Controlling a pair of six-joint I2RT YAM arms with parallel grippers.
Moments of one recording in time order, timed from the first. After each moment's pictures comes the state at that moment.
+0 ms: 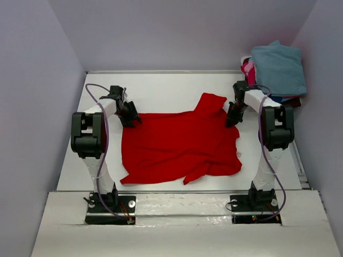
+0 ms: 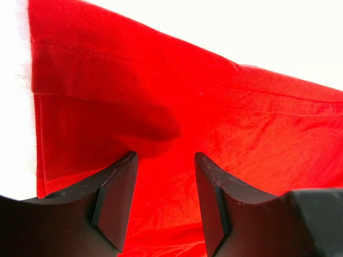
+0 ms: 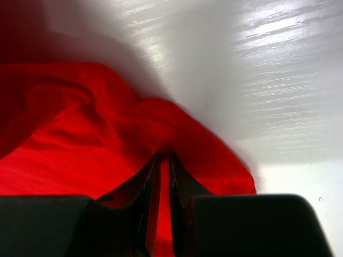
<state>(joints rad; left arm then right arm) -0.04 1.93 1.30 -0.55 0.30 -0.49 0.07 2.06 1.55 -0.88 -0.11 0.43</state>
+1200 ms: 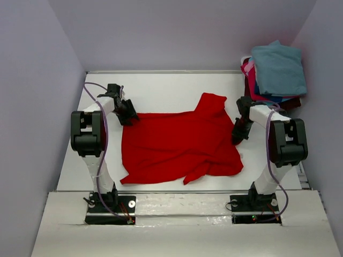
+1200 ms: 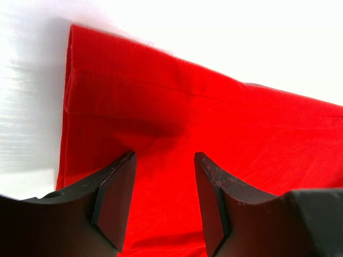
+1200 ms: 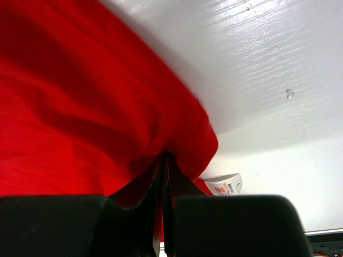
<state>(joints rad) -0.02 1.96 1.34 -0.57 0.31 -0.48 0.07 1.78 1.14 -0.84 0.02 0.55</state>
